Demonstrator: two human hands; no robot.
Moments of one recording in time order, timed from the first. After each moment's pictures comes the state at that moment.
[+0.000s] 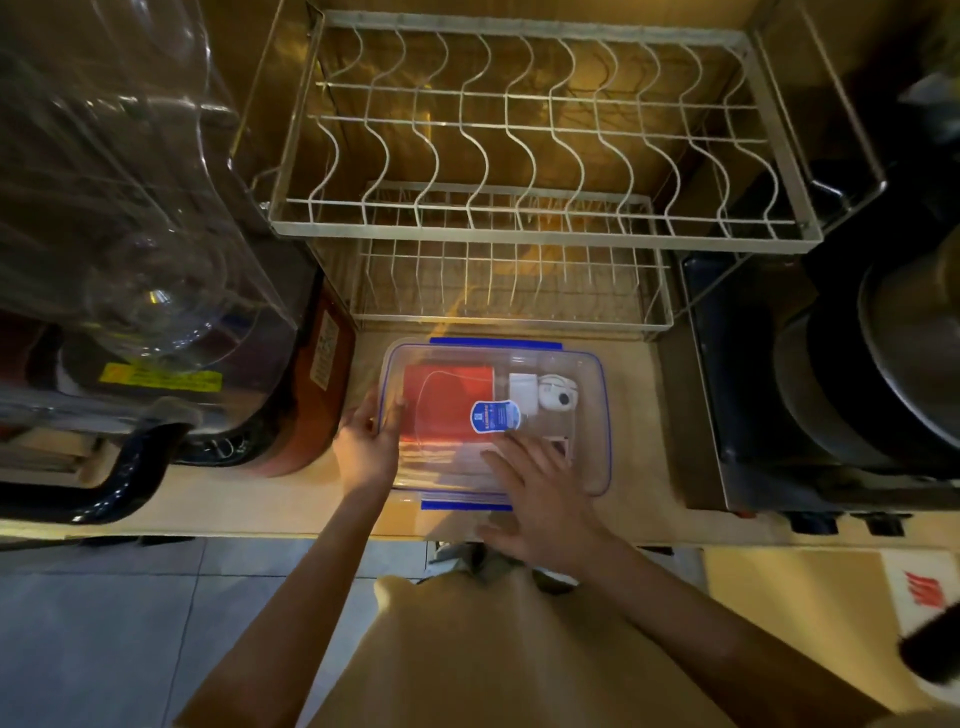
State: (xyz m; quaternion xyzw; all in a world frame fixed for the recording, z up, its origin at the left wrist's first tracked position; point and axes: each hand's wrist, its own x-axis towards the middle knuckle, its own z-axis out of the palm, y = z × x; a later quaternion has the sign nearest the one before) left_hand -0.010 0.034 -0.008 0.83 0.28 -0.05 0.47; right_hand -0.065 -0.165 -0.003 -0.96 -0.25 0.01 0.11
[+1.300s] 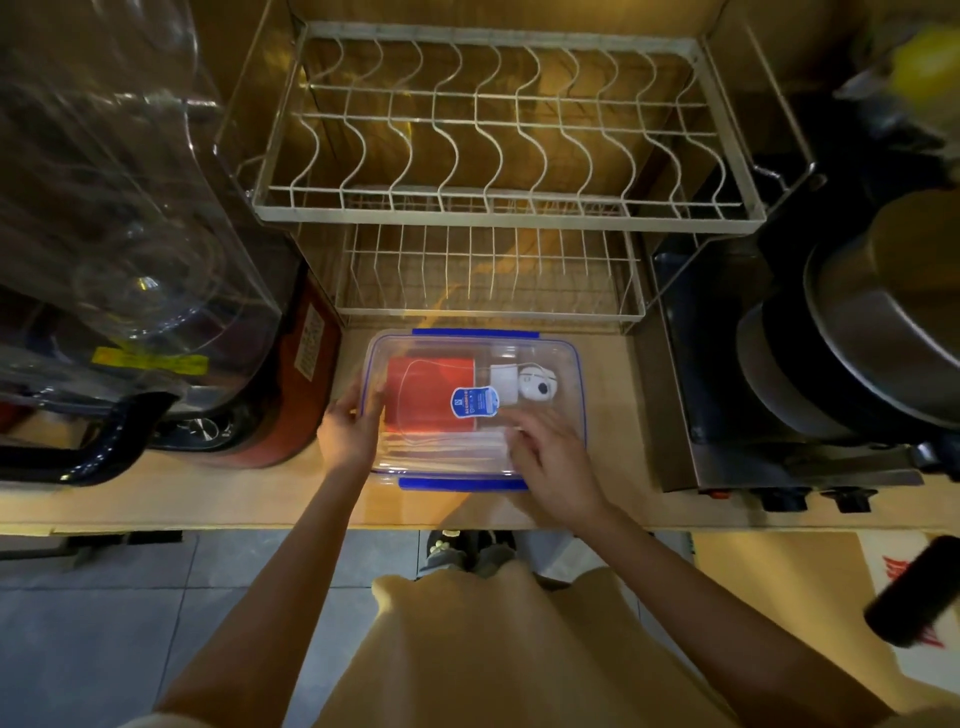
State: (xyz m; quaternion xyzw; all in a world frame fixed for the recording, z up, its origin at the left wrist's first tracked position) left_hand -0.013 0.035 -0.015 0.82 0.27 -0.04 0.50; right_hand -0.058 -0.189 0.002 -0.91 -0.08 0.04 0.39
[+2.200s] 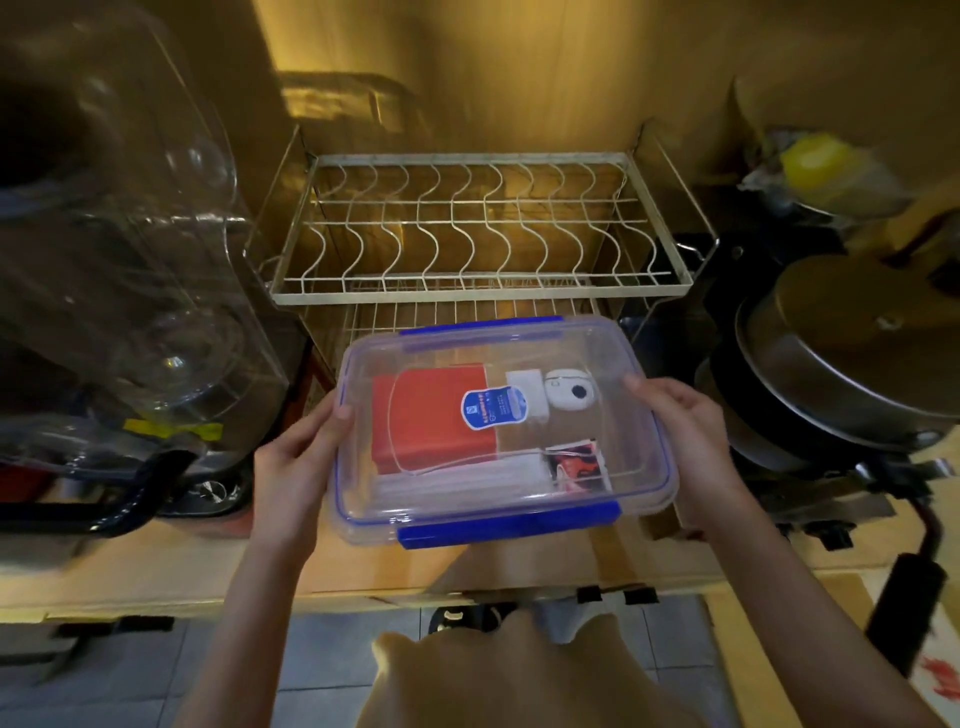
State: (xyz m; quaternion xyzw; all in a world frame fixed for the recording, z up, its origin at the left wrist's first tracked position) left_hand -0.045 0.036 0.122 0.72 0.14 0.02 0.68; right_hand -0.047 -0.266 0.126 -0.70 0.19 -0.04 0.69
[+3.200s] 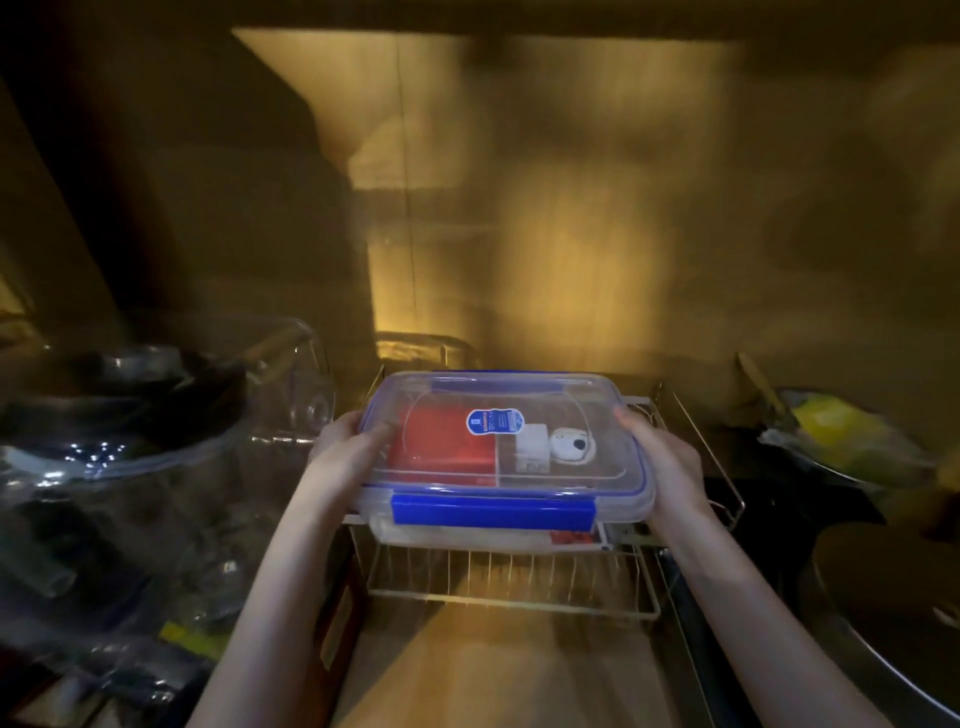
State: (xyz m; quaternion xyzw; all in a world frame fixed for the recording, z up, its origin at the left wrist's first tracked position) left_hand 0.090 0.037 0.261 0.79 0.14 0.00 0.59; right_hand 0.098 -0.237 0.229 -0.60 0.16 -0.08 0.78
